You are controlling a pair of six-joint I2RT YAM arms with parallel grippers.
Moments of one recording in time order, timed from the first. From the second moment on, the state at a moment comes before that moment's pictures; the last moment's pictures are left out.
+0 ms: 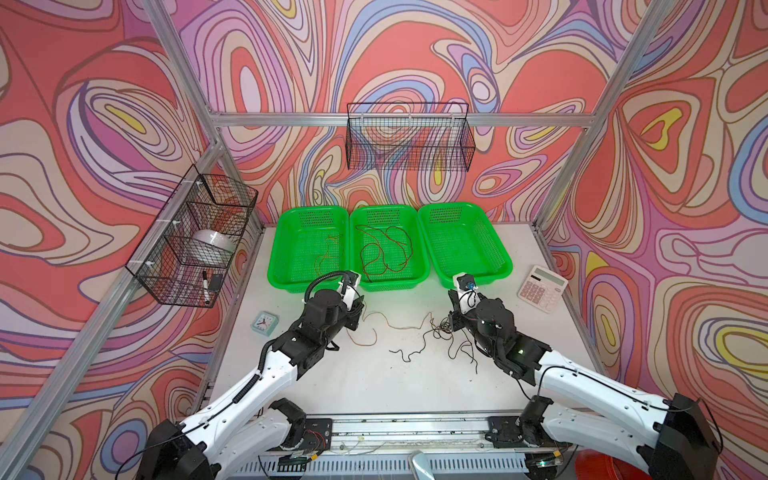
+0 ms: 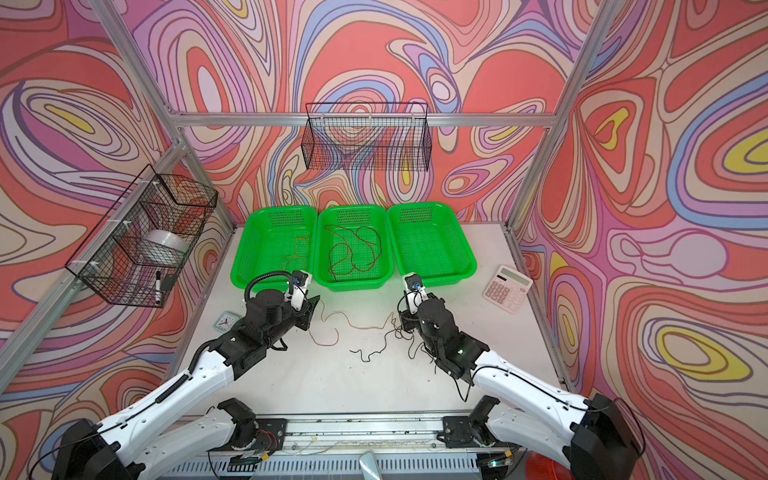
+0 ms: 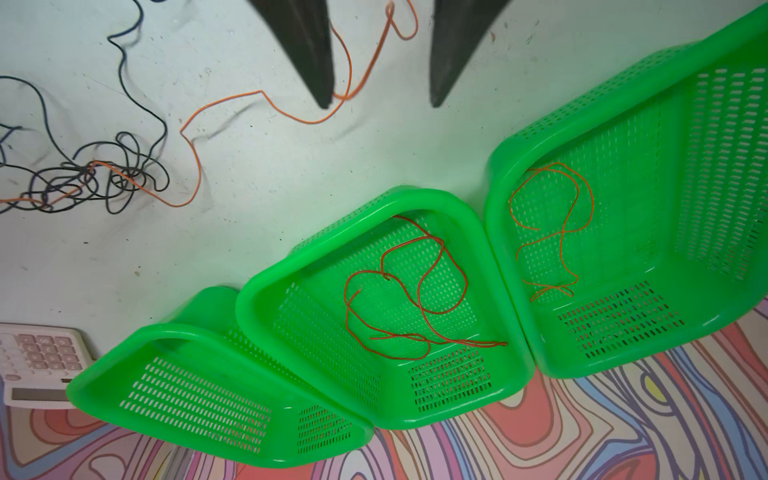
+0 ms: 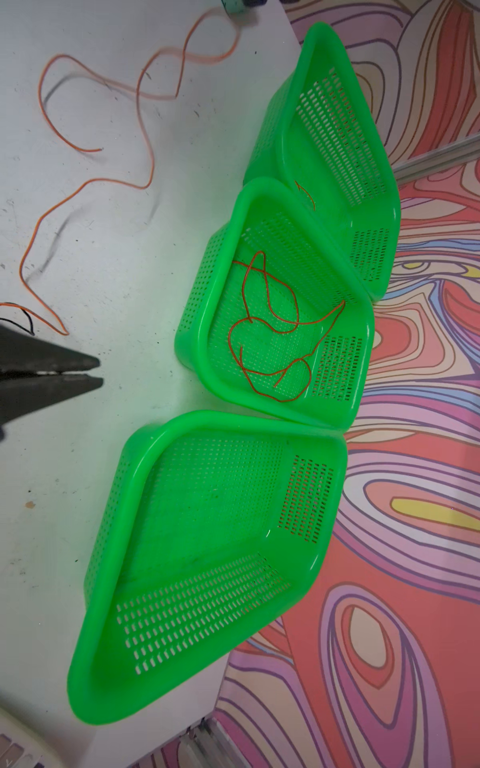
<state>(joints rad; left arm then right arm) -0.54 0.95 0.60 -0.09 -0.14 -0.01 0.74 1.00 0.58 0.10 0.34 0.05</state>
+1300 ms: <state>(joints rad) -0.77 1.62 0.73 0.39 0.19 0.81 0.72 0.99 0.89 -0.24 0.16 -0.13</state>
